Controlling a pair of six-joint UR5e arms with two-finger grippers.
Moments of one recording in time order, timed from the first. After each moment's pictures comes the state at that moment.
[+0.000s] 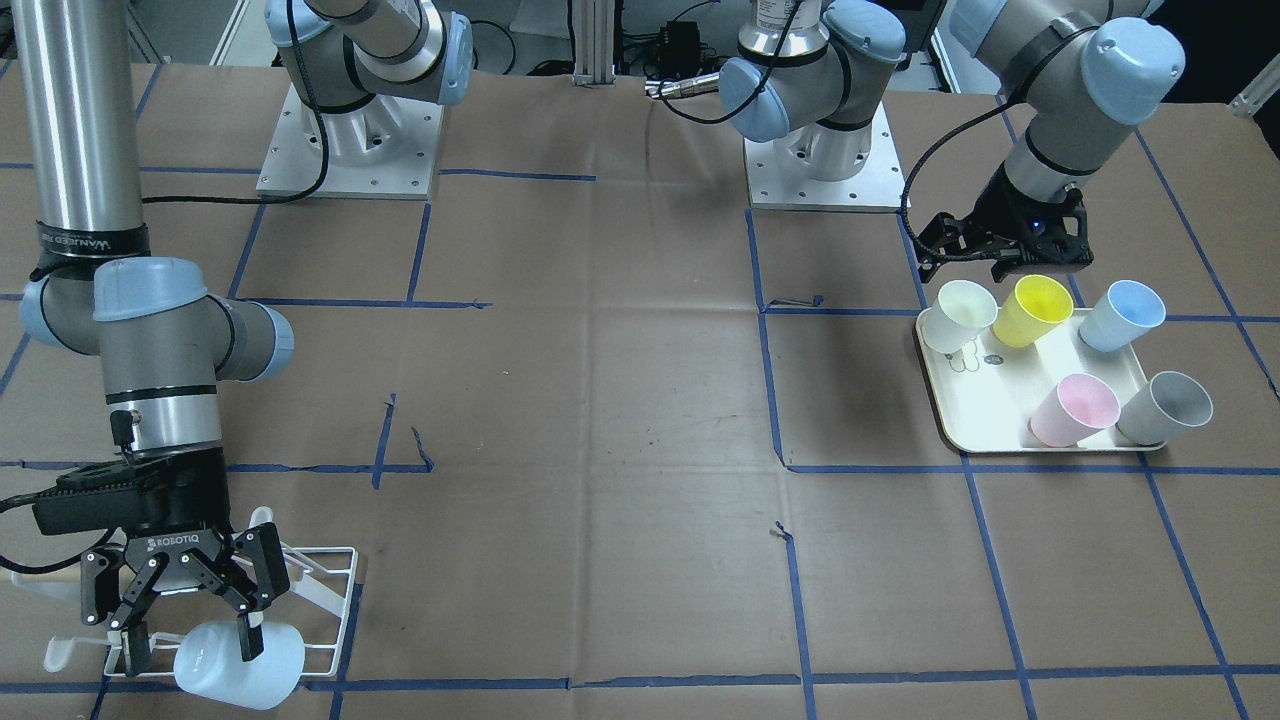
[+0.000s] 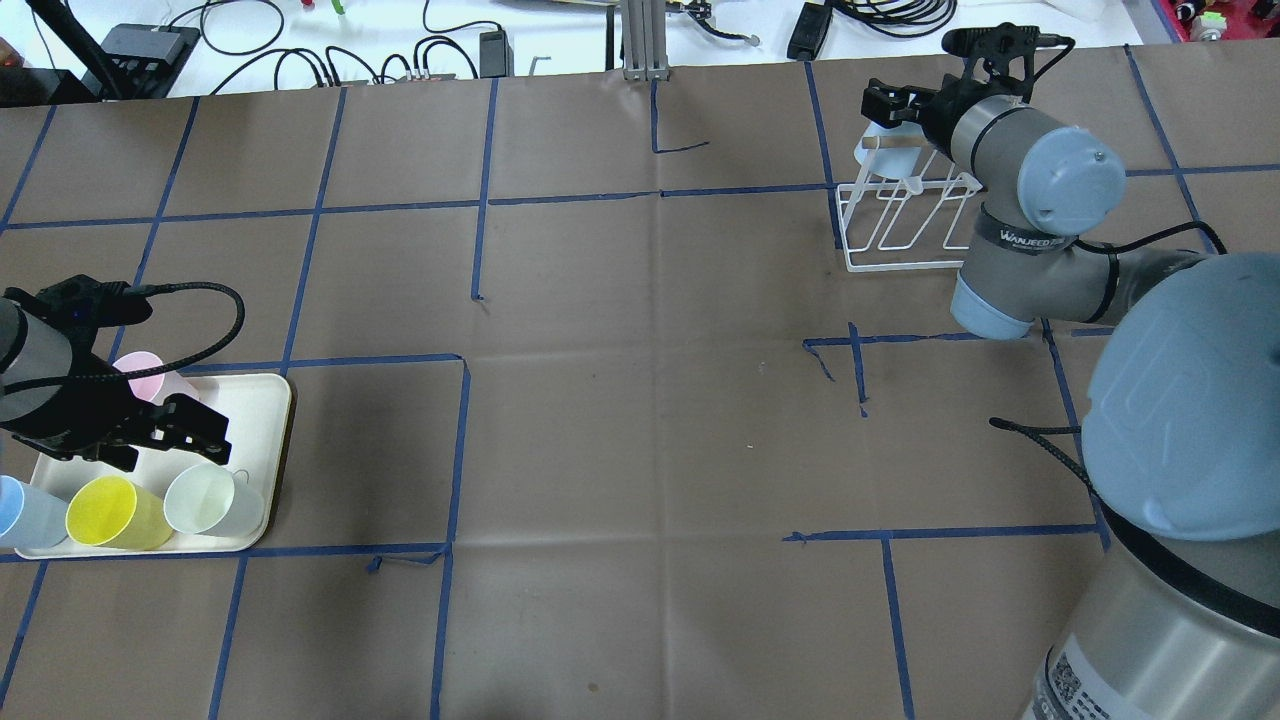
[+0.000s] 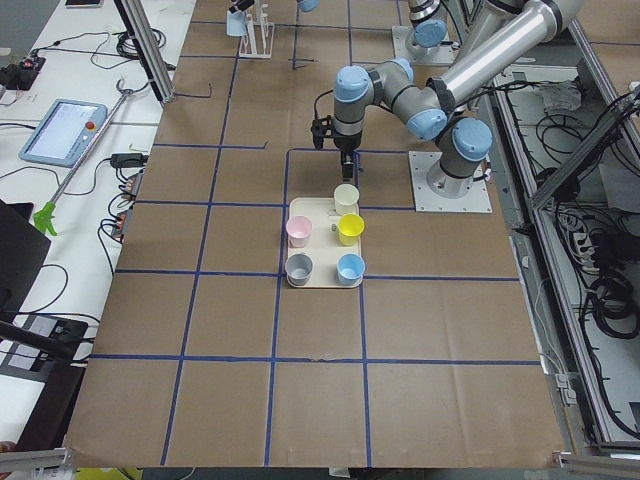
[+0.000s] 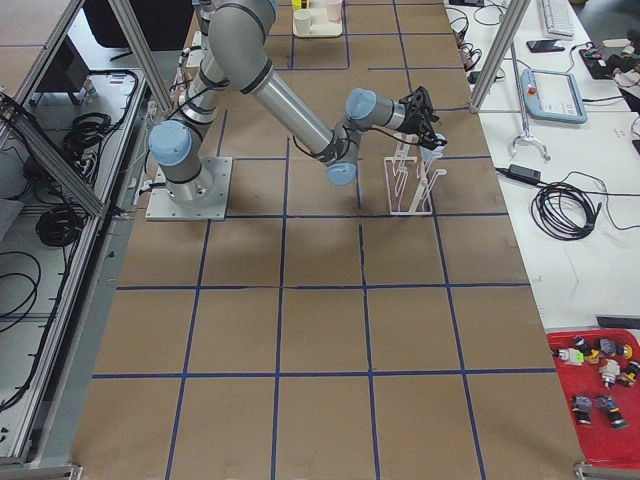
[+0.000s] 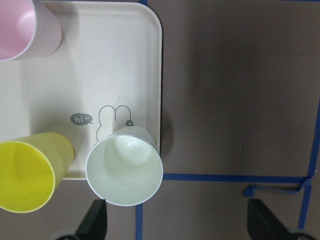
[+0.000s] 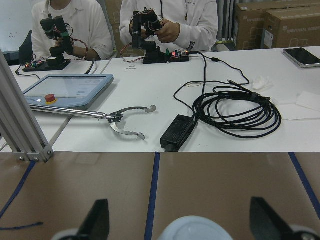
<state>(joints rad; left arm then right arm) -1.03 -1.35 -2.26 -1.12 1.59 0.52 1.39 -0.98 1.82 -3.50 -1.26 -0.05</state>
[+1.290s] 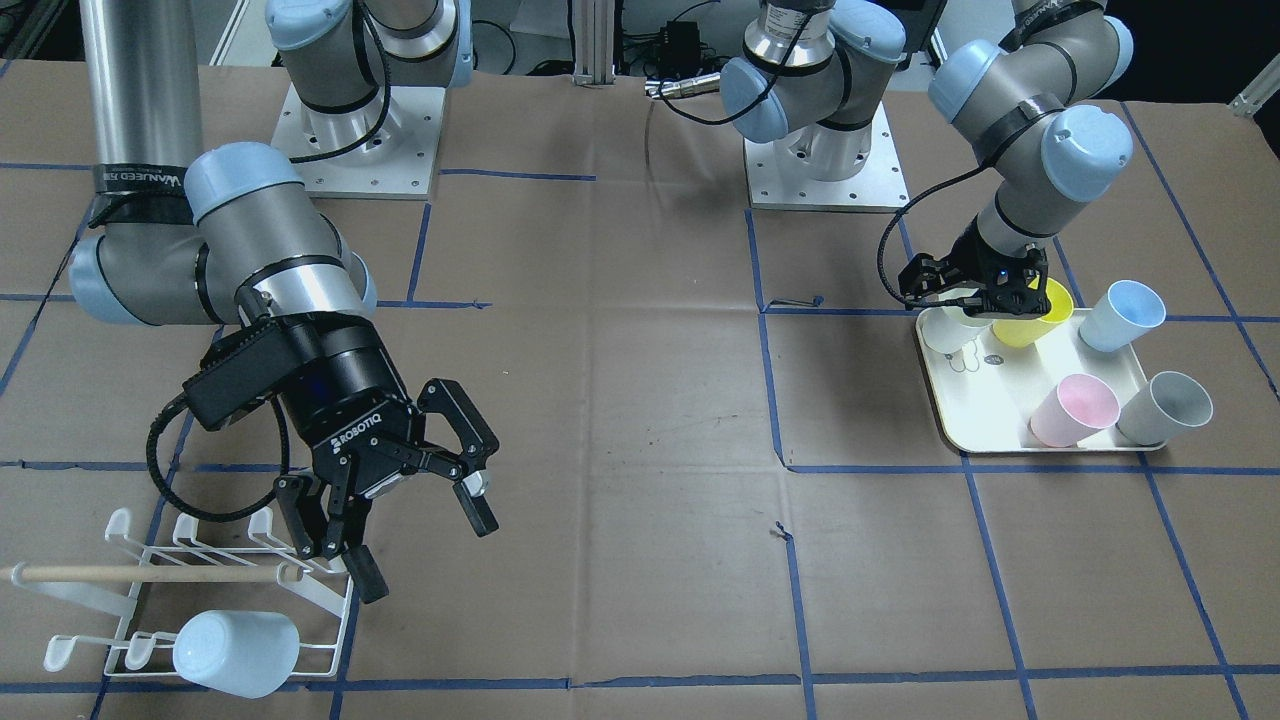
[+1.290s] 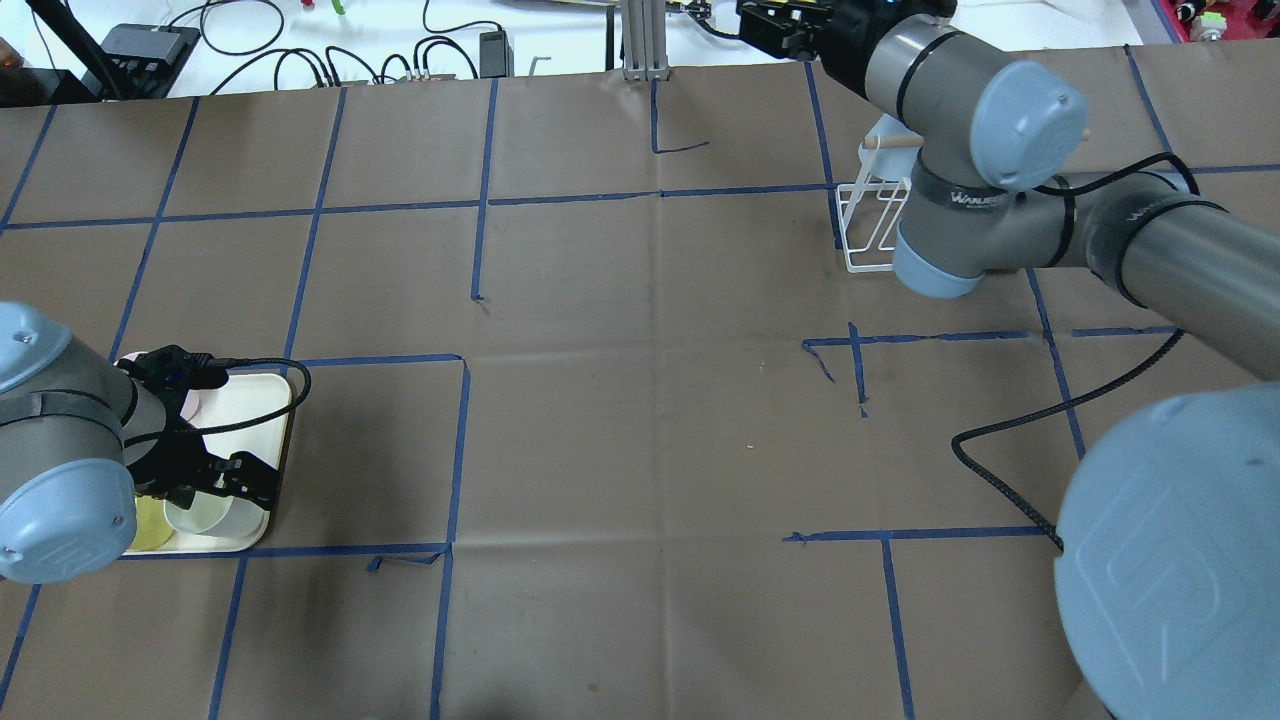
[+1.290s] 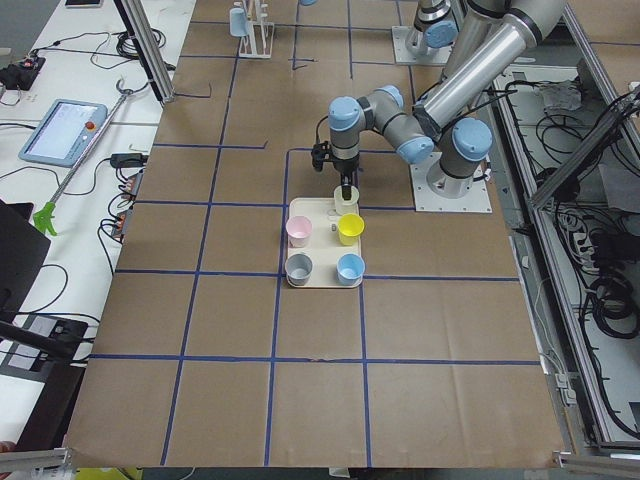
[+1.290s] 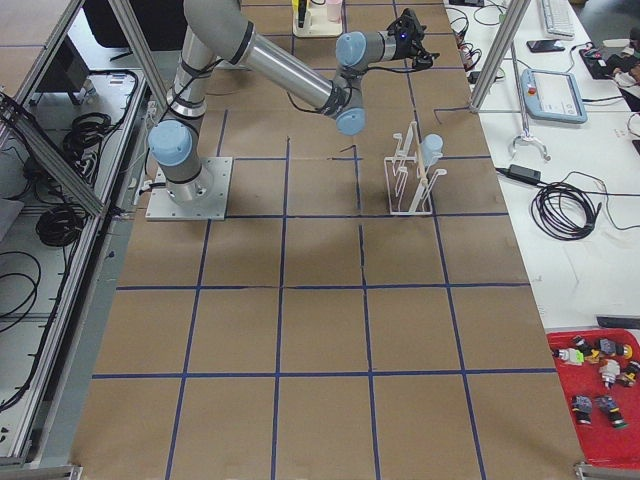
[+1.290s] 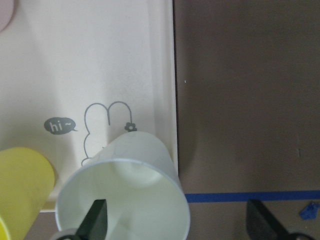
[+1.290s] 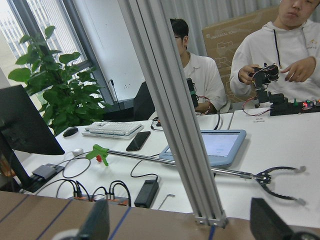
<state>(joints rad) -1.02 -1.49 -2.33 -0.98 1.65 0.57 1.61 -1.10 1.75 -3.55 -1.08 0.44</state>
